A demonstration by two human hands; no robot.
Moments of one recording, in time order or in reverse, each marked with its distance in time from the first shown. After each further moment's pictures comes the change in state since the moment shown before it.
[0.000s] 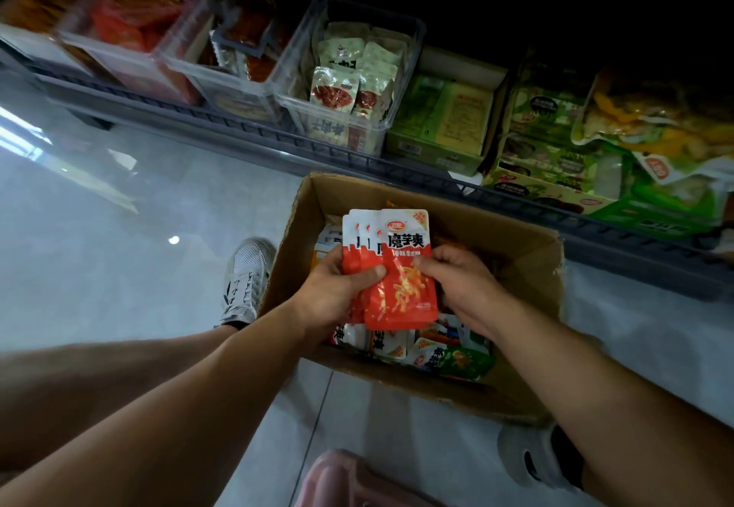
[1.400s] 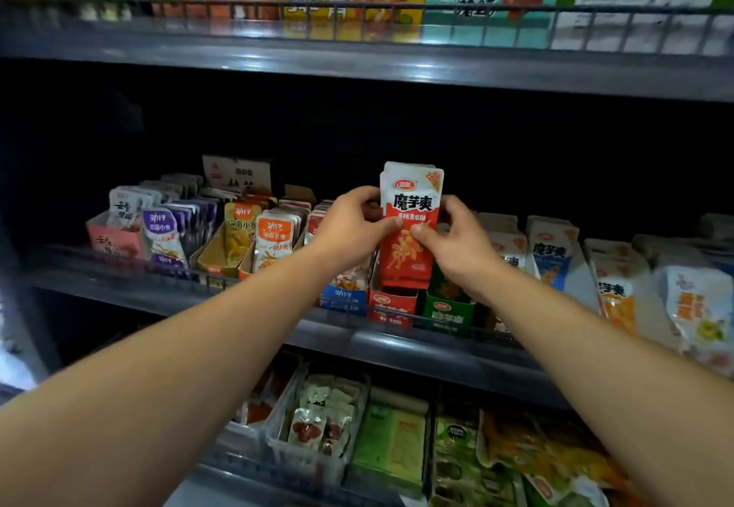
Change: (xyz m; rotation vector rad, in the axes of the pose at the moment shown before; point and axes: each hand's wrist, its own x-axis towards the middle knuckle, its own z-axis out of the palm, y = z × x) left_hand -0.172 0.437 0.146 0.659 0.222 1.297; right_hand -0.204 -0.415 -0.049 -0.225 0.322 -1.178
